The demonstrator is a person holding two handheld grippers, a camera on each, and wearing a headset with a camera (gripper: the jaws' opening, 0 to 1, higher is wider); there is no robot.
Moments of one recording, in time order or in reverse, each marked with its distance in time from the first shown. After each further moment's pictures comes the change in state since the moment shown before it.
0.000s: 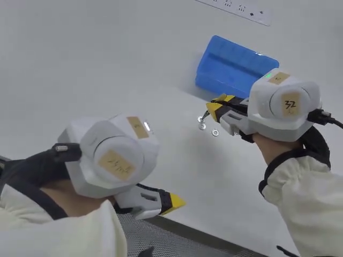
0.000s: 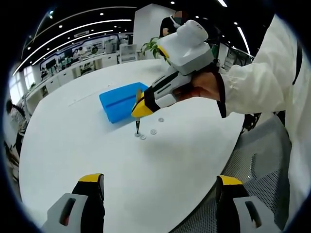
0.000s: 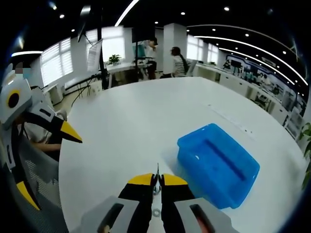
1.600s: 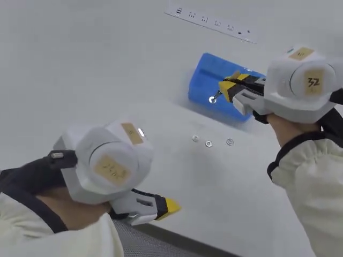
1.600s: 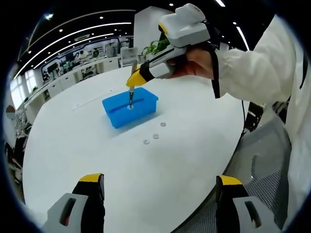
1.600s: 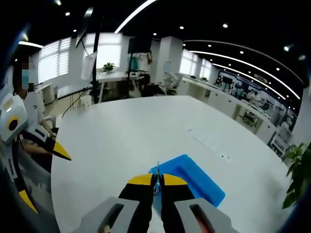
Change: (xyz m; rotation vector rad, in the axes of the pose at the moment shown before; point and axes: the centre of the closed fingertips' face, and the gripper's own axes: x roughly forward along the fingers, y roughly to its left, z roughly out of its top) left arm -0.008 0.002 0.010 0.019 -0.020 0.025; right arm -0.036 -0.043 0.063 -0.074 -0.110 -0.126
